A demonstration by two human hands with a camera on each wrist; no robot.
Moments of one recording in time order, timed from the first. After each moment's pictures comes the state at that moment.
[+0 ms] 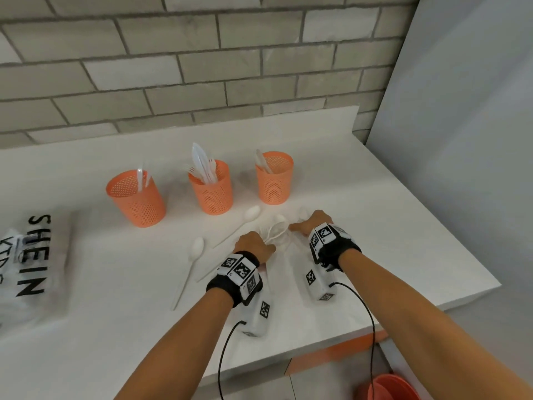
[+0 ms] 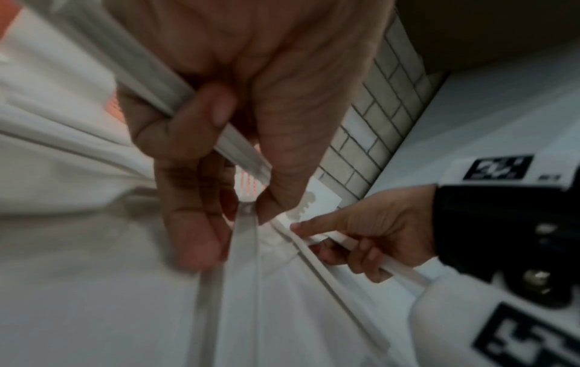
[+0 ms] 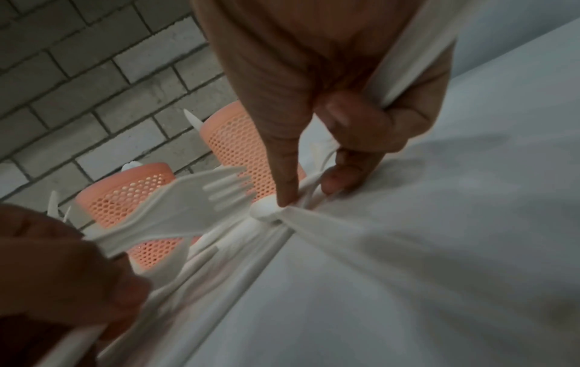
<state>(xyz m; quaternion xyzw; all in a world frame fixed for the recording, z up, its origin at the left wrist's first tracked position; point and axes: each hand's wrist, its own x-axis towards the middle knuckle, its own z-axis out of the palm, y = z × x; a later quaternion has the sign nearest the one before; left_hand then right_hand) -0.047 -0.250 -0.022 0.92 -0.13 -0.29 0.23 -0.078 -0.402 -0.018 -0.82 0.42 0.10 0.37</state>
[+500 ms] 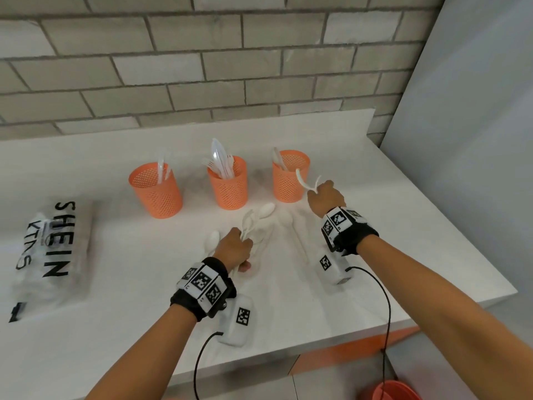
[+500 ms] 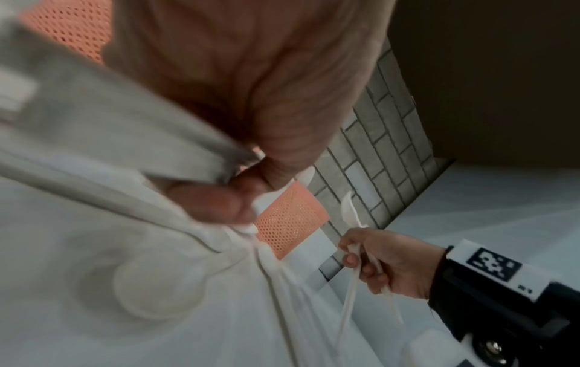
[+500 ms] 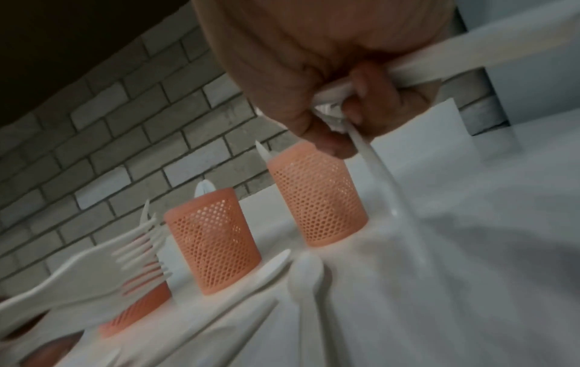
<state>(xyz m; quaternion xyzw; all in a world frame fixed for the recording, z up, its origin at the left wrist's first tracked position) -0.037 -0.181 -0.018 0.83 -0.05 -0.29 0.47 -0.058 -0.389 0.017 -0.86 0.38 -0.04 0.33</state>
